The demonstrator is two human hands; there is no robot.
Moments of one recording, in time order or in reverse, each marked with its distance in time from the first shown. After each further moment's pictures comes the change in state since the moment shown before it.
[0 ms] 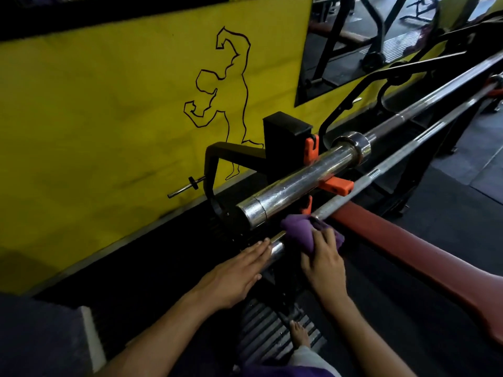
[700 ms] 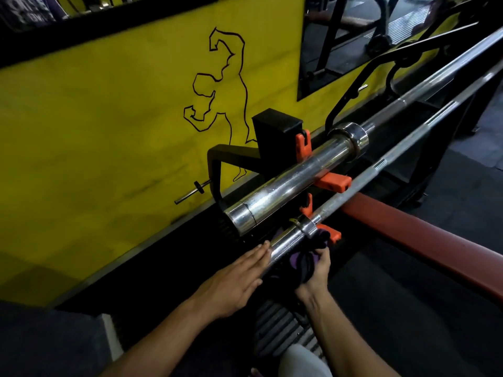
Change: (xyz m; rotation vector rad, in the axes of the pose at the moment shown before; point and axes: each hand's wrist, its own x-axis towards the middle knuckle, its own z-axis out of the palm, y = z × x) left_hand 0.003 -0.002 0.000 -0.016 -0.034 -0.009; right_hand 0.013 -0.005 0.061 1.895 0.001 0.951
